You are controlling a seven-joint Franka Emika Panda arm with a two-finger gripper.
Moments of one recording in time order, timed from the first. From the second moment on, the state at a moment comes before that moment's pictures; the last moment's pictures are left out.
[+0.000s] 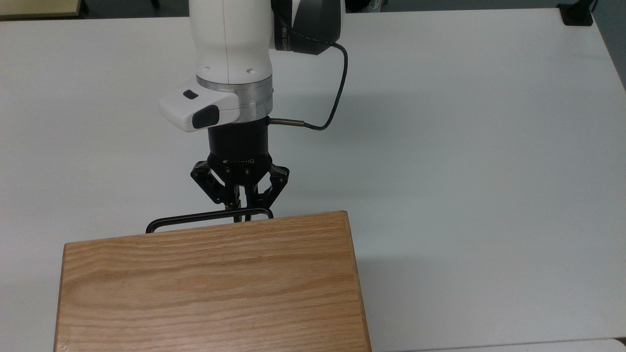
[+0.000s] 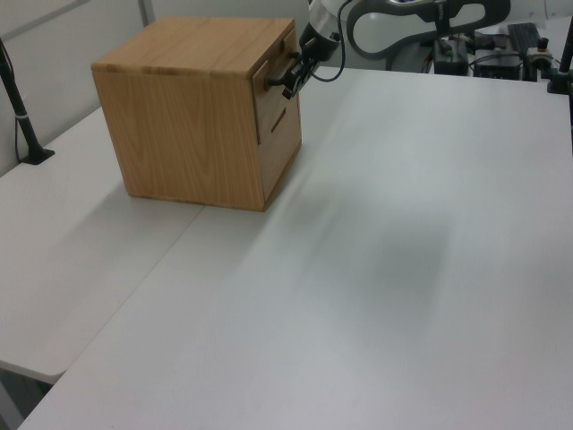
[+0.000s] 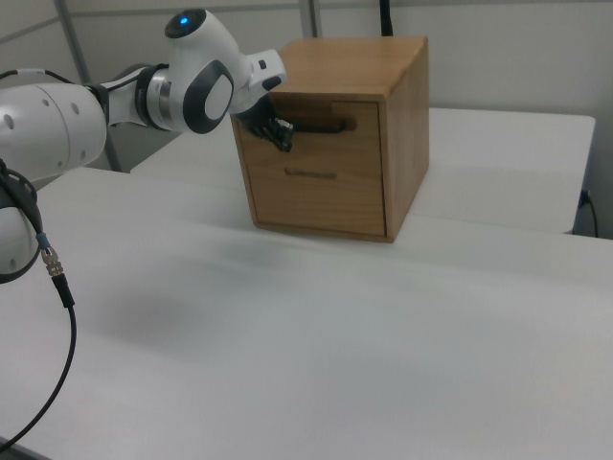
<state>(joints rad) 0.16 0.56 -0.17 -1.26 0.07 2.40 0.07</state>
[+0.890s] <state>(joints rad) 0.16 0.53 -0.21 -1.32 0.06 2.52 0.12</state>
